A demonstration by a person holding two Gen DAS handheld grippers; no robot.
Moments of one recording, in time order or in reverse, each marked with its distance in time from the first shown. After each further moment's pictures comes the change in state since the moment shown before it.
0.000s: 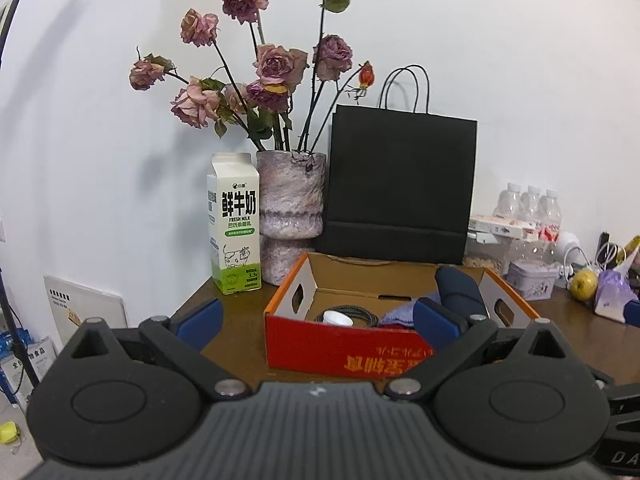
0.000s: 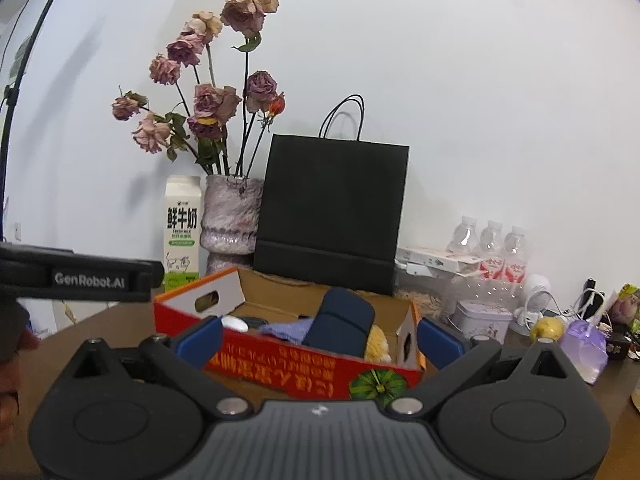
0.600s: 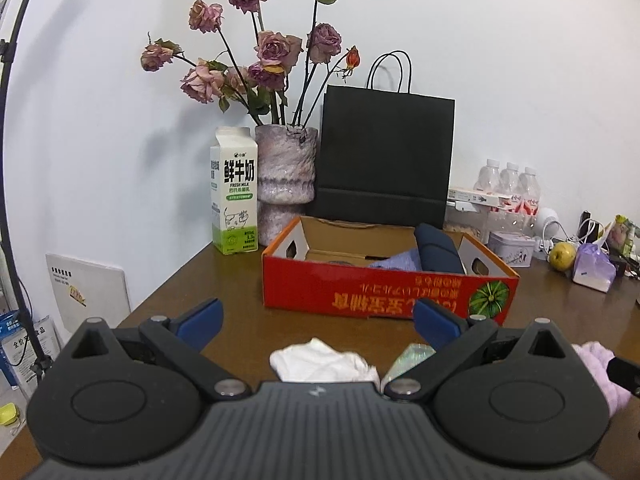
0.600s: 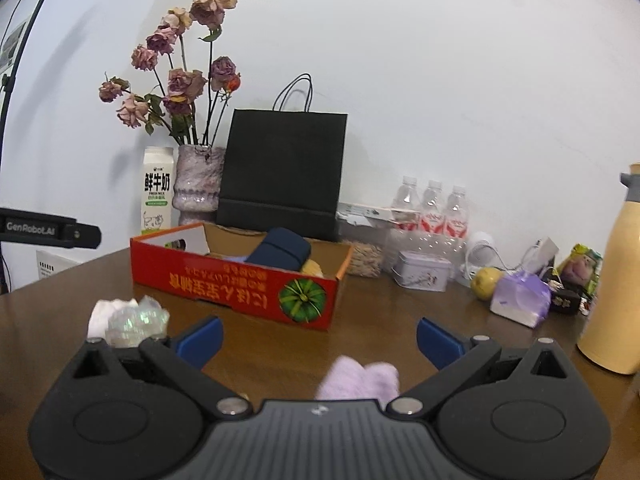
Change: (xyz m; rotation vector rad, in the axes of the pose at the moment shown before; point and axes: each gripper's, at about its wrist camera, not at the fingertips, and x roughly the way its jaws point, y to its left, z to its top) left arm -0.054 -0.001 -0.046 -0.014 0.033 -0.022; right arm -0.081 -0.059 -0.065 0.011 0.053 -0.057
